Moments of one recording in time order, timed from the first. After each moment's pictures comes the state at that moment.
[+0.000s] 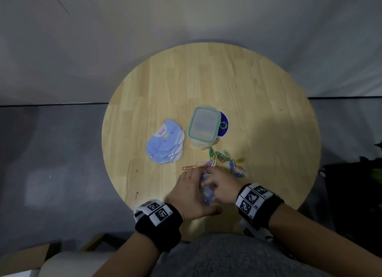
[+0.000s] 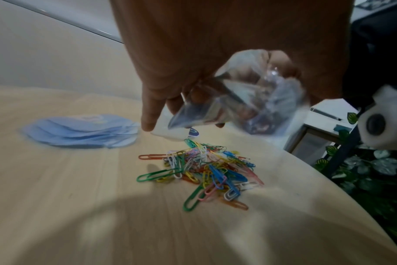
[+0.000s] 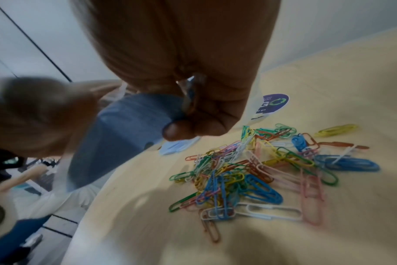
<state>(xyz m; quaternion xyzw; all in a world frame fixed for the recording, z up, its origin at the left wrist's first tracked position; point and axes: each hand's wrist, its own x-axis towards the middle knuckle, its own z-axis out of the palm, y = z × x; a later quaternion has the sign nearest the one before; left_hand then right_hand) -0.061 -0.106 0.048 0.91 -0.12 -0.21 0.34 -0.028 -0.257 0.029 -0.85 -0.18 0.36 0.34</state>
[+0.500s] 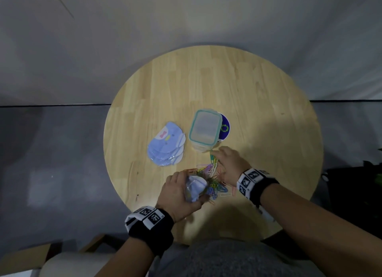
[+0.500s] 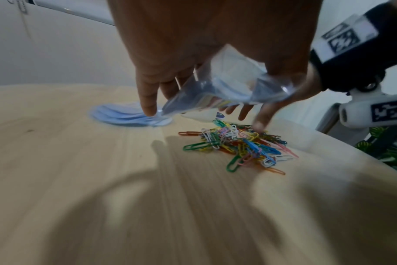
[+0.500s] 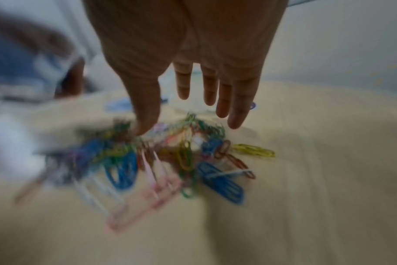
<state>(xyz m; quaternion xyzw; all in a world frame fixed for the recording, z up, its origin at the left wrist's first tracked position) -0.067 -0.081 0.032 0.93 -0.01 -0.18 0.31 0.021 -0.283 0.008 -0.93 -0.12 0.31 0.16</state>
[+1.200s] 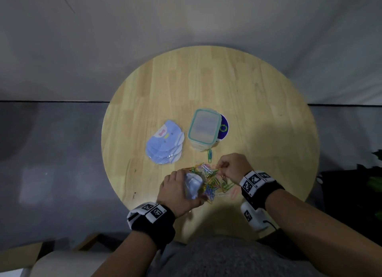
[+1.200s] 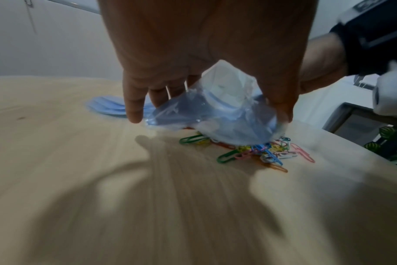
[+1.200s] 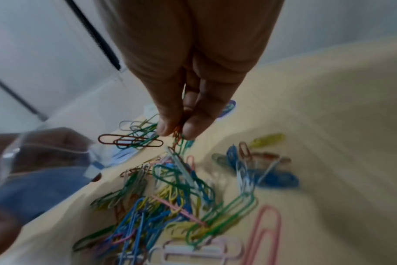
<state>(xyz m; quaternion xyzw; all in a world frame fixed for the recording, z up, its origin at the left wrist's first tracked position) -0.067 -0.084 0.012 0.95 0.02 -0.20 0.25 0.015 -0.285 0.026 -0.91 -0.01 0.25 0.32</state>
